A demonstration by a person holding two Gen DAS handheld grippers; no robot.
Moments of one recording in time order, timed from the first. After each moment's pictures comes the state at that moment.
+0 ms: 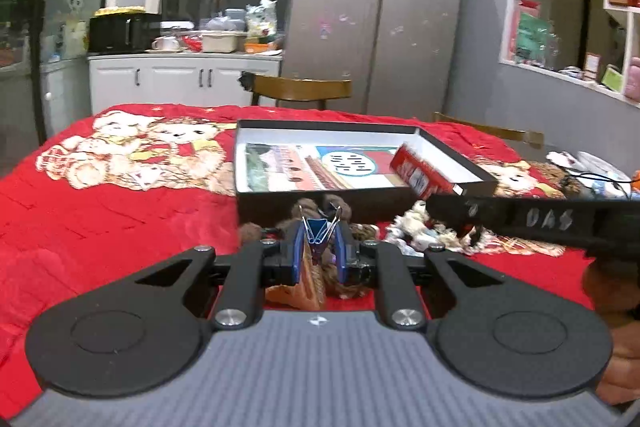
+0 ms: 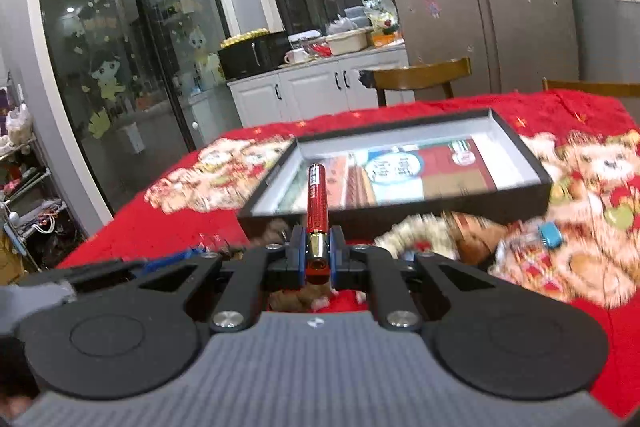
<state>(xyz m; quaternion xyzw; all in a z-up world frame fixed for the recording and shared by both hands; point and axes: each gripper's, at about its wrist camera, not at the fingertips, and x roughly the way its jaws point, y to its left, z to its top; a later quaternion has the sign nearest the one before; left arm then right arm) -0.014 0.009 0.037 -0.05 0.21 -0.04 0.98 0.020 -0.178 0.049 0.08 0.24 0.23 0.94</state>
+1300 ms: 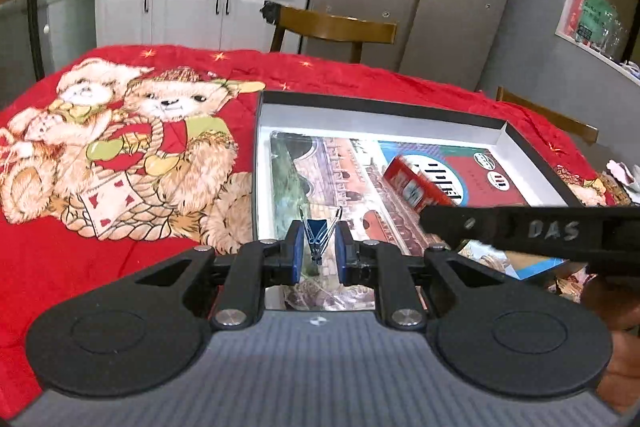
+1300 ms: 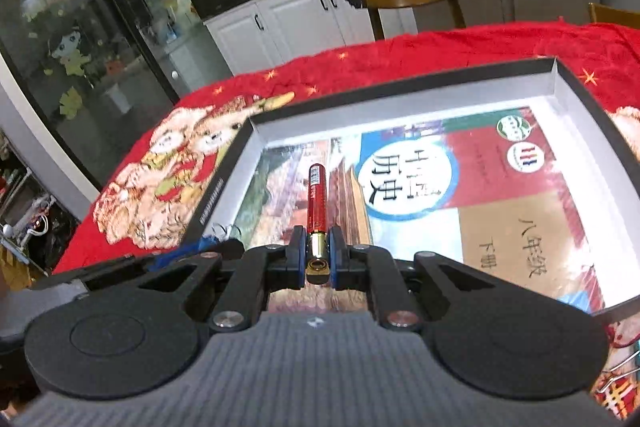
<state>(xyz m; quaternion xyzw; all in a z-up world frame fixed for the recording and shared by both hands) 0.166 0.055 0.025 -0.08 0.32 -0.02 0.94 0.200 -0.141 0.013 0.10 0.38 0.23 0.89</state>
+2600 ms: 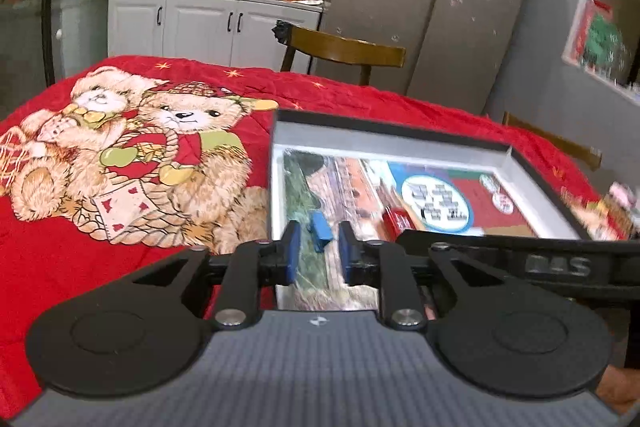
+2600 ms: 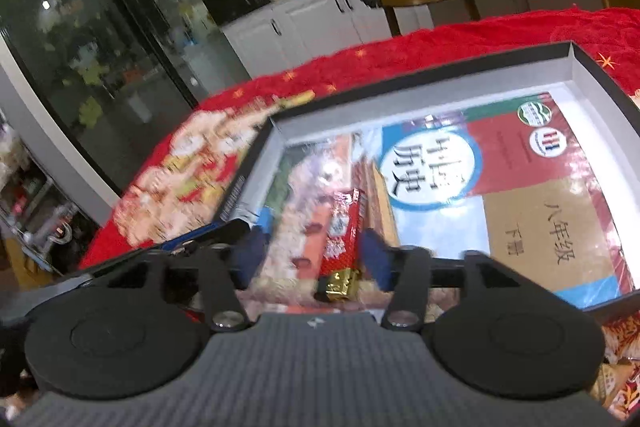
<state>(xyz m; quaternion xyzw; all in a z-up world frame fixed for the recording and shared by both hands) 0.161 0.069 0.030 -0.11 0.28 -0.01 0.95 0.196 -0.146 0.014 0.14 0.37 0.26 0.88</state>
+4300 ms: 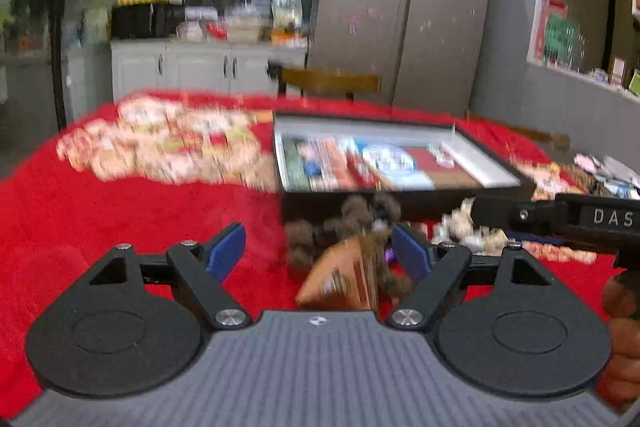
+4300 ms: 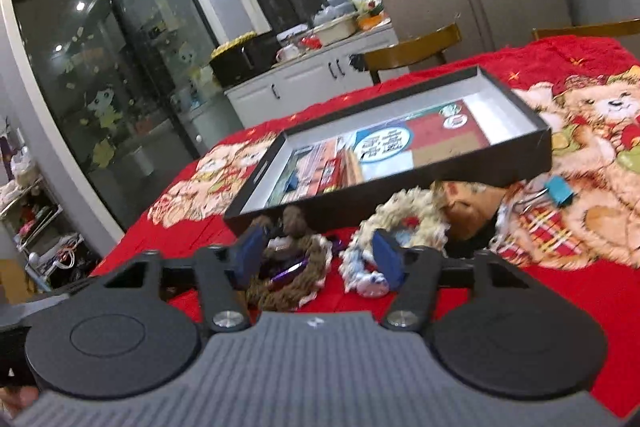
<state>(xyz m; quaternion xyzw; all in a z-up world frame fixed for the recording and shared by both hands) -0.015 0.036 0.036 -0.06 0.24 -0.02 0.97 0.046 -0.201 0.015 0.15 0.26 0.23 0.92</state>
